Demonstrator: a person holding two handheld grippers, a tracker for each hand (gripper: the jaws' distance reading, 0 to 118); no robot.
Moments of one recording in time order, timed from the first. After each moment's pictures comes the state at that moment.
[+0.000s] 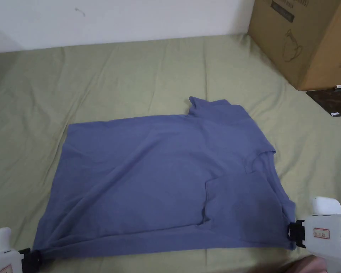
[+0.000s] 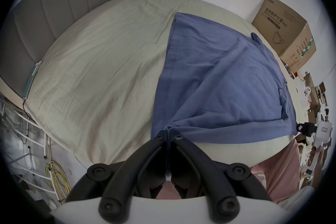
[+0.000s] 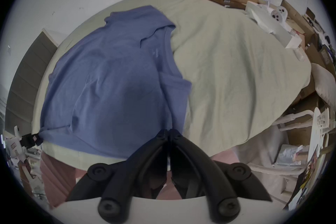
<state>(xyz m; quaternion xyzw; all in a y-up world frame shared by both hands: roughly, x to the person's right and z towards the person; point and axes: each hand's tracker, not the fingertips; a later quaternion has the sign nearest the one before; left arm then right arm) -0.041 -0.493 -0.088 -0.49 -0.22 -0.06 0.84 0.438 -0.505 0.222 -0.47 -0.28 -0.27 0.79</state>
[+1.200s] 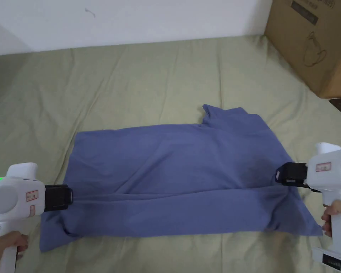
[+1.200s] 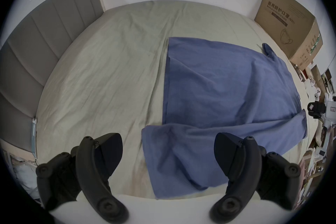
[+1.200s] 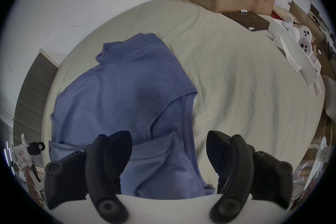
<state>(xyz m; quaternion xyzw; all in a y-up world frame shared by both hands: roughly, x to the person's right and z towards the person) 0.041 -0.463 -0.224 -0.47 -0.23 -0.12 0.84 0.541 -0.473 0.100 -0.42 -0.29 -0.29 0.81</state>
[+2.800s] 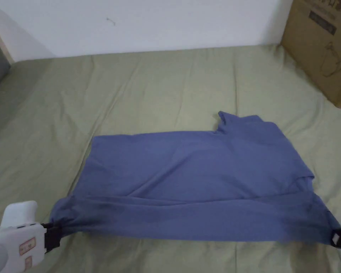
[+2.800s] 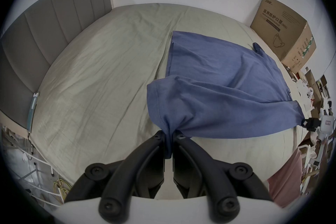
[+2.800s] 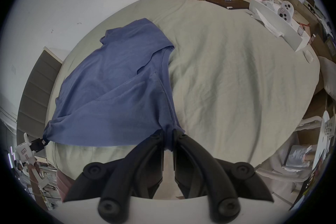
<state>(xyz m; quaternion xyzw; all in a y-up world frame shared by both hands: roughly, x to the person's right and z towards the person) -0.018 -0.469 -0.156 -0.46 -0.24 -0.08 0.85 0.490 -0.478 0.203 -0.42 -0.29 -0.31 0.80</state>
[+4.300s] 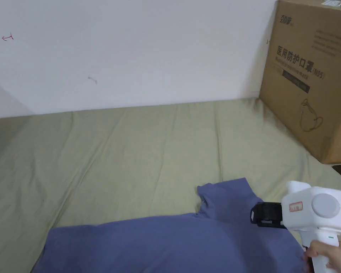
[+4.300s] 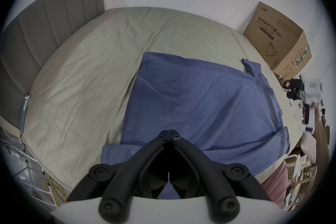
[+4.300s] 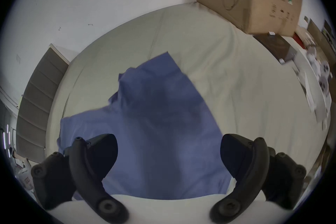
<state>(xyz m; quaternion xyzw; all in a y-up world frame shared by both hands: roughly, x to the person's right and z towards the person) 0.040 -0.458 -0.171 -0.47 -0.25 -0.05 0.85 0.597 -0.454 -0.020 -0.42 -0.24 -0.26 0.83</state>
